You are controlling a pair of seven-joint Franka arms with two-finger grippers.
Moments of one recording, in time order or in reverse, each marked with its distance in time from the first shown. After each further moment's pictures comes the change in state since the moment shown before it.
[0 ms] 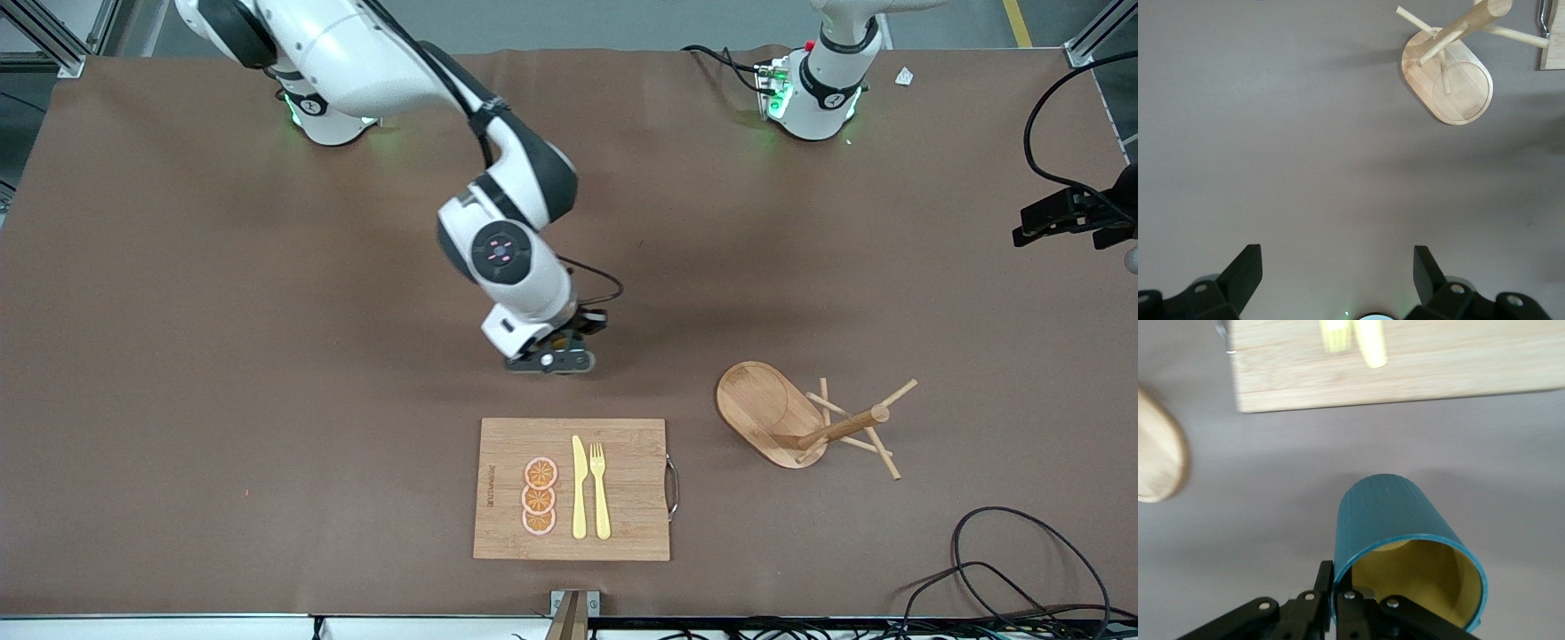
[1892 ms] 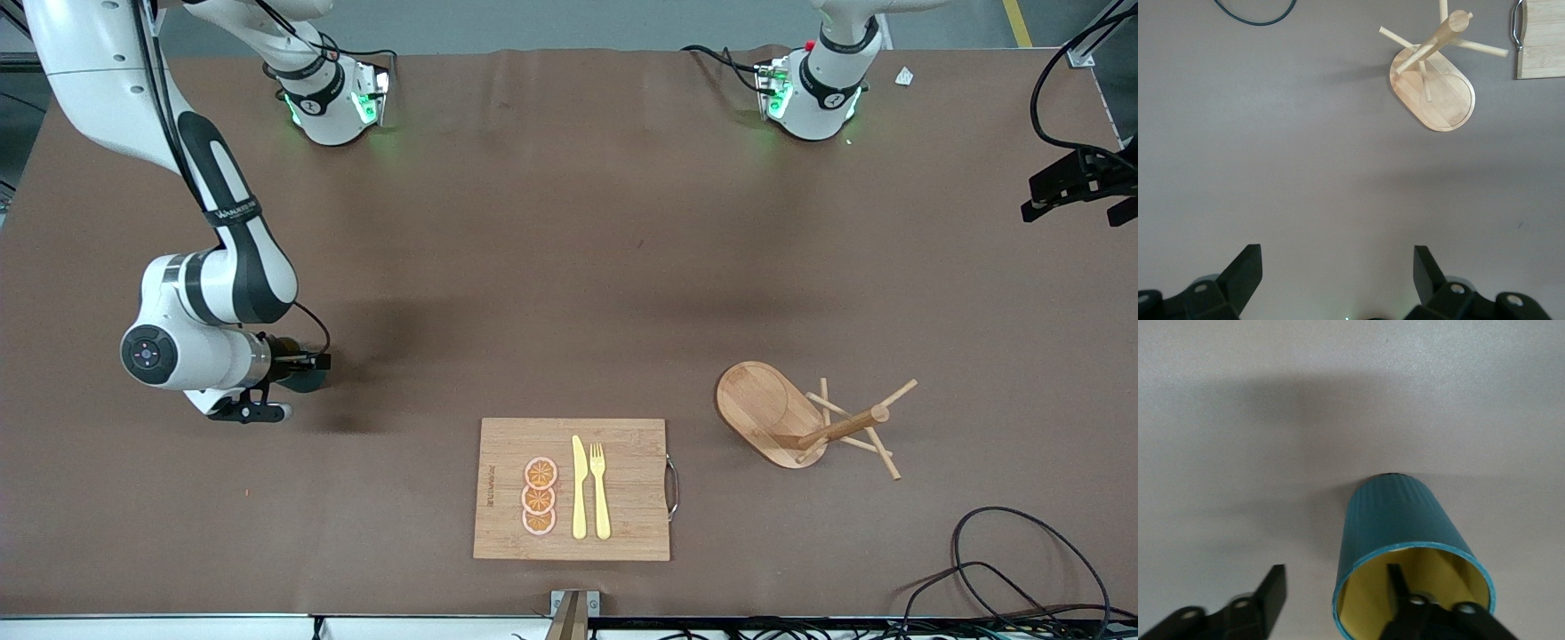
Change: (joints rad) left arm -0.025 -0.074 -0.003 -0.001 0.000 -0.002 0.000; right arm -0.673 -0.287 -0.015 -0.603 -0.142 -0.059 -0.630
